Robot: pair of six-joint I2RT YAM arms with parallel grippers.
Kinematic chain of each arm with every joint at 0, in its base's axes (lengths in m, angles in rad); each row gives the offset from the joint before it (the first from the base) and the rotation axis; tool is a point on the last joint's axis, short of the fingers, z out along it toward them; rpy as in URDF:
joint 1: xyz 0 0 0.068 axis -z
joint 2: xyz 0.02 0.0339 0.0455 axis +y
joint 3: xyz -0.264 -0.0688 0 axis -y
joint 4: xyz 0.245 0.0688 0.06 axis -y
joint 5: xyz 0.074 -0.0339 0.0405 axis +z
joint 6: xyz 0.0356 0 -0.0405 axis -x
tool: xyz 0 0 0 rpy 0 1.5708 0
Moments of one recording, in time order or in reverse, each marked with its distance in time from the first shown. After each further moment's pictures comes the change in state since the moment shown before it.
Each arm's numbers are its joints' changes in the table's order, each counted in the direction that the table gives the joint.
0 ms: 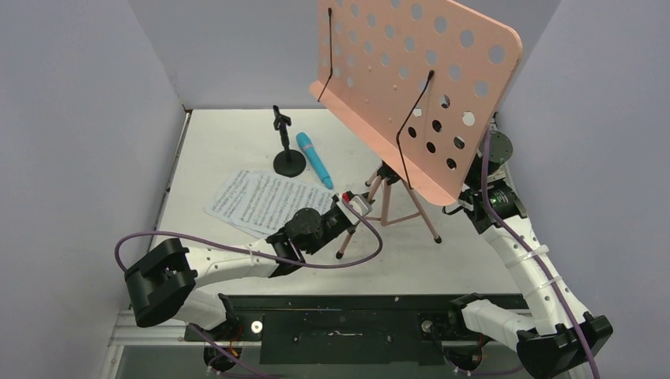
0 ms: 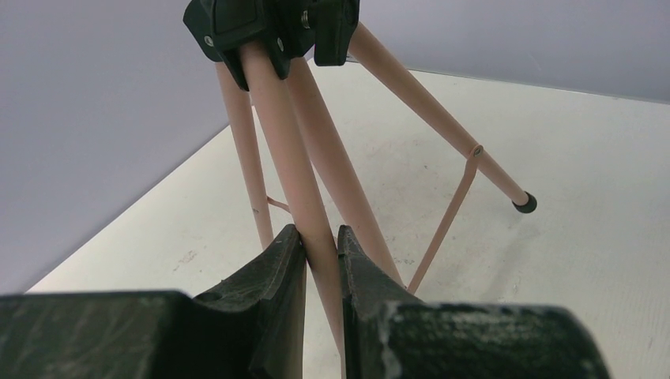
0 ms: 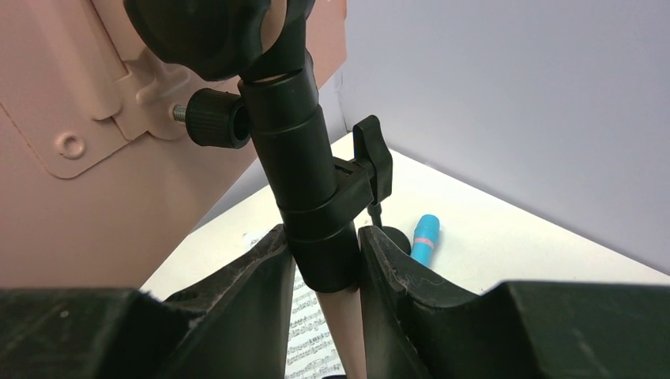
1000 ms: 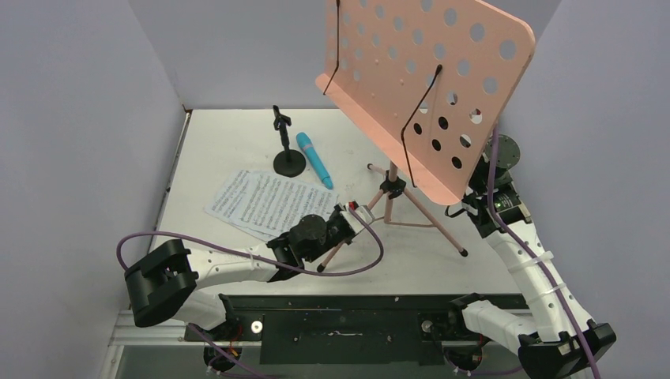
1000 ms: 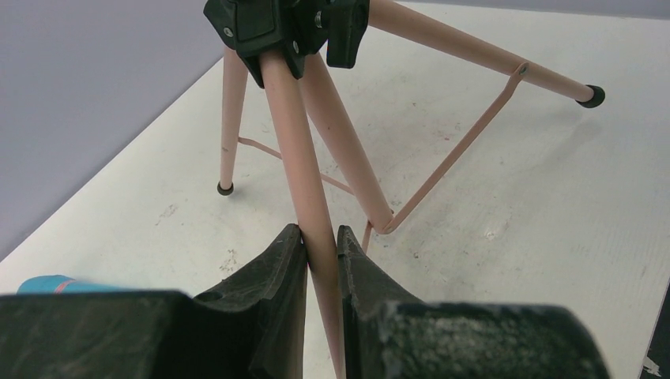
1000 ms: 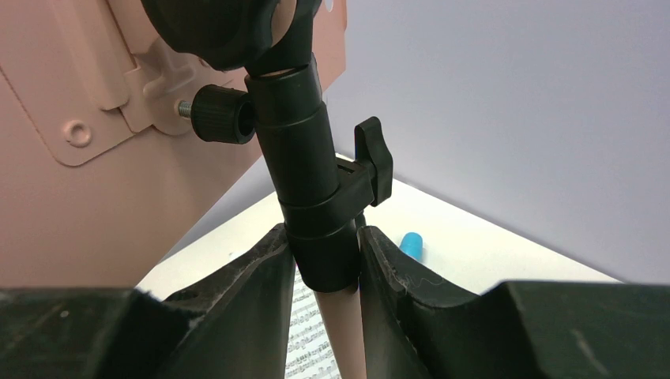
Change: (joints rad) left arm 0.032 -0.004 -0.044 -0.091 0.032 -0.001; right arm 0.000 -0.034 0.000 0.016 -0.050 0.015
